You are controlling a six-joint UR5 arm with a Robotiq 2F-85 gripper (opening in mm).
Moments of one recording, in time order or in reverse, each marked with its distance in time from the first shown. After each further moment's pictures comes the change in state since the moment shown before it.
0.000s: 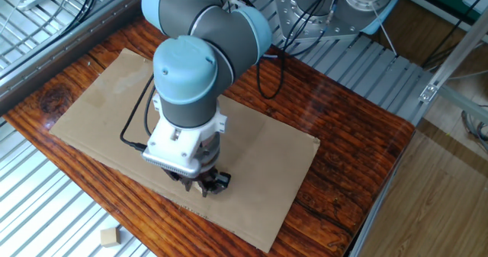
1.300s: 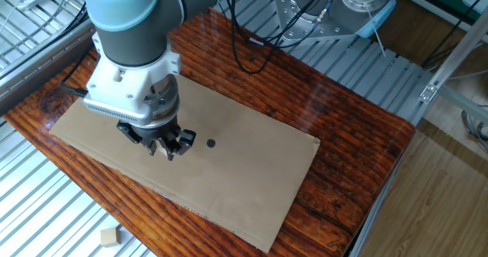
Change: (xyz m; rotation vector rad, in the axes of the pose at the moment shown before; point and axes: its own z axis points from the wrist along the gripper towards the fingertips) arm 0.014 -0.076 -0.076 0.019 0.025 -0.075
